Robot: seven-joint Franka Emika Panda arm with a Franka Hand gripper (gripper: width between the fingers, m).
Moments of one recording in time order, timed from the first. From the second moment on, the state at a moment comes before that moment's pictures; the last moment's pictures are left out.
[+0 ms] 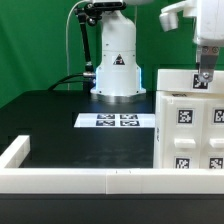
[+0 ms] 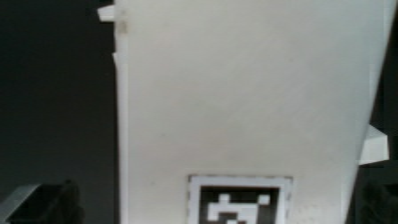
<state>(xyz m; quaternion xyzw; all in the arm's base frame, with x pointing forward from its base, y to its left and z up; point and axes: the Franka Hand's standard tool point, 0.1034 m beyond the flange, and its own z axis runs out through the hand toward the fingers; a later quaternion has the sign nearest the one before) 0.616 0.085 0.159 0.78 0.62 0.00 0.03</state>
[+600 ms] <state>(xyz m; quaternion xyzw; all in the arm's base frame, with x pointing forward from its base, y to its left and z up) 0.617 0.084 0.159 0.80 0.60 0.00 0.03</state>
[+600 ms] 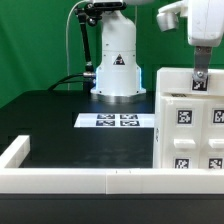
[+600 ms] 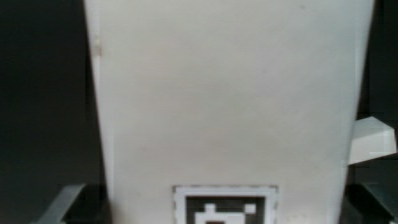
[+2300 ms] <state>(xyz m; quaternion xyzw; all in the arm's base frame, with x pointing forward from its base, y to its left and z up) 0.616 0.087 0.158 0.99 -0.10 0.03 0.01</state>
